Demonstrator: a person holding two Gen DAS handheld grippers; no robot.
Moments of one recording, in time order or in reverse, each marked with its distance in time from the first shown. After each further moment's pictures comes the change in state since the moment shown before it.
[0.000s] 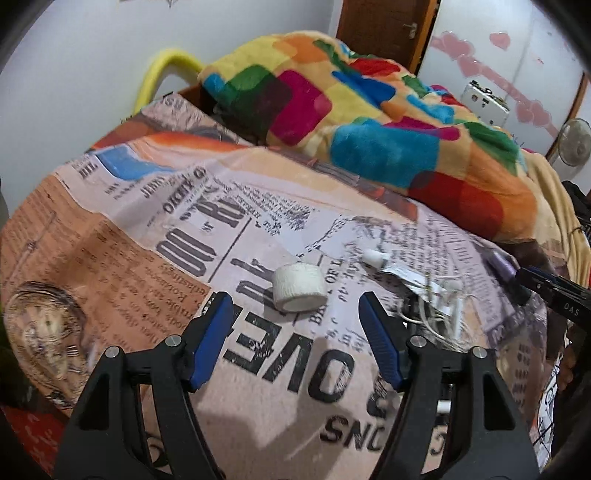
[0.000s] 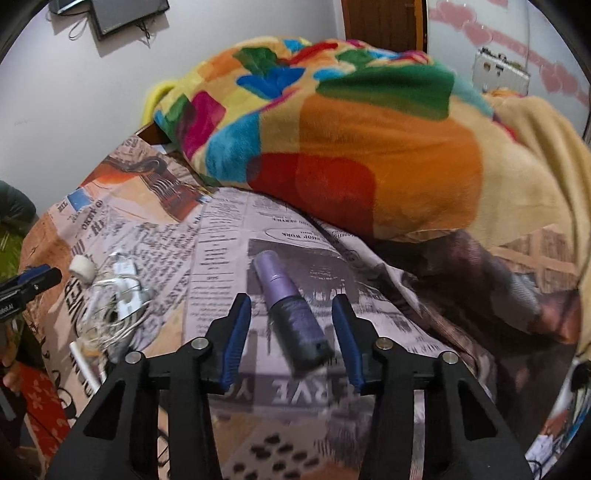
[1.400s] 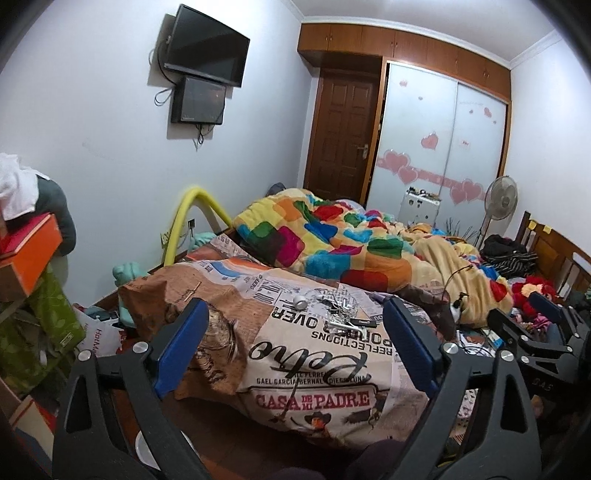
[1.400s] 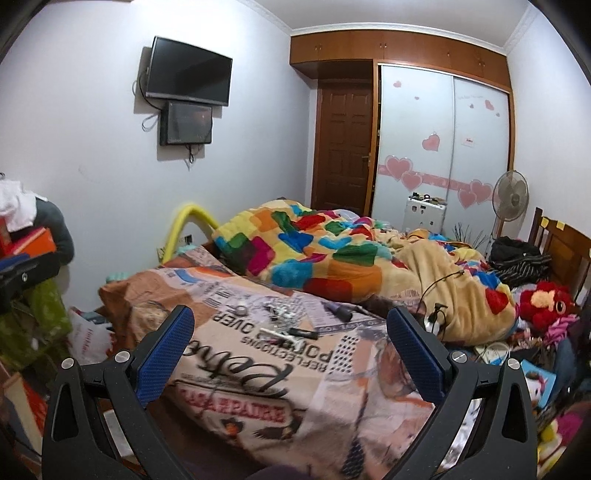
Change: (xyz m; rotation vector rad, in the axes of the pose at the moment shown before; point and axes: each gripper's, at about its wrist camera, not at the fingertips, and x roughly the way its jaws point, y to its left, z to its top) left arm -0.454 0.061 -0.172 0.067 -0.515 -0.087; right arm -0.341 0.262 -0.187 -0.080 -0.582 -0.282
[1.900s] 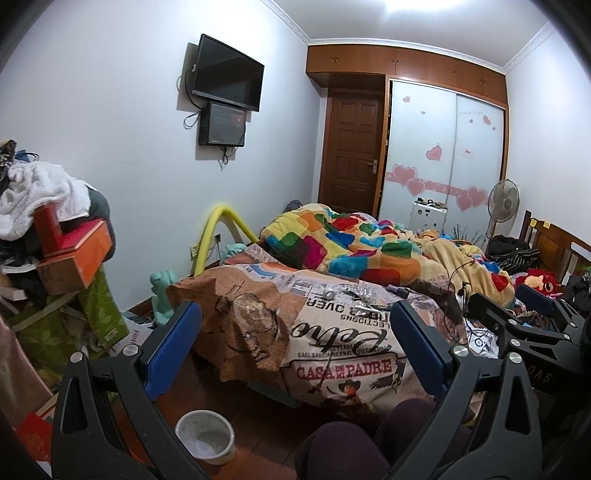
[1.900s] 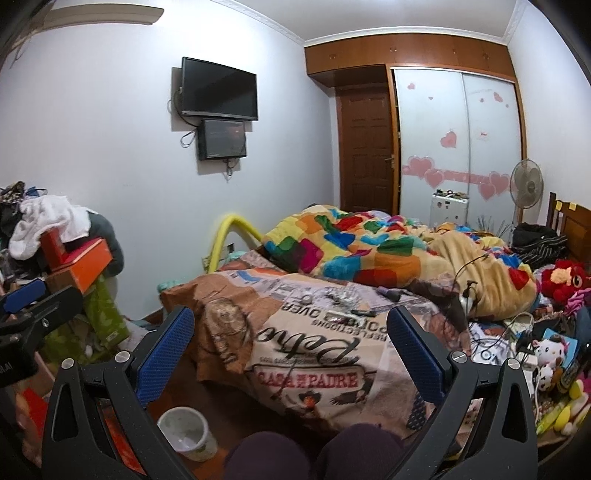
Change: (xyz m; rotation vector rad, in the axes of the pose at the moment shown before) left arm -0.143 0.054 -0.054 0.025 -0.088 0.041; right arm -0.094 0.082 -0.027 0.077 -0.052 0.094
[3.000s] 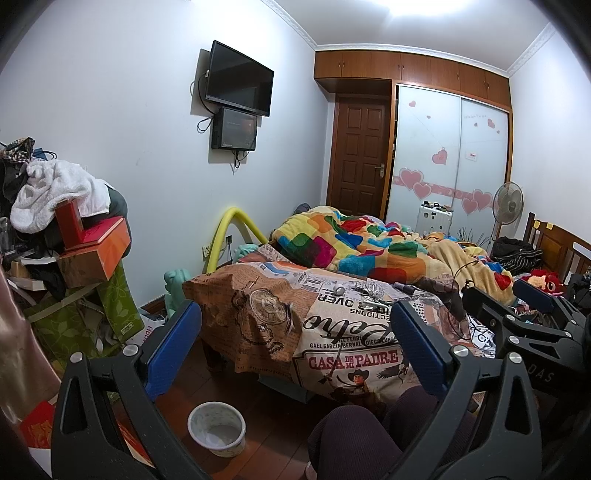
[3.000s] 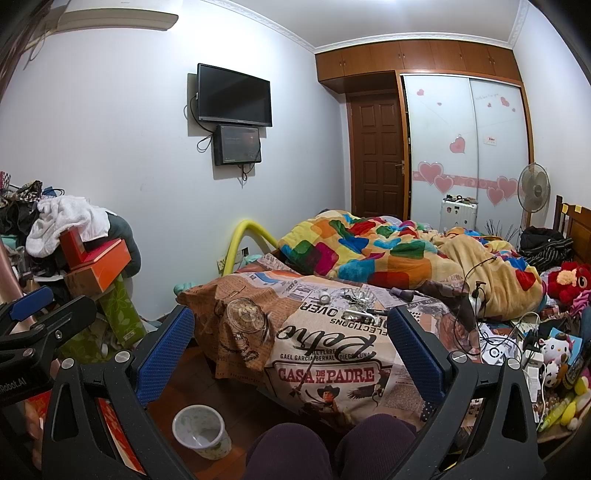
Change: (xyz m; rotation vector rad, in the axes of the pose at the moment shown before) left arm -0.049 0.019 -0.021 0.000 -0.021 0.037; right arm -0.036 0.041 -0.012 -0.002 -0.019 0.060
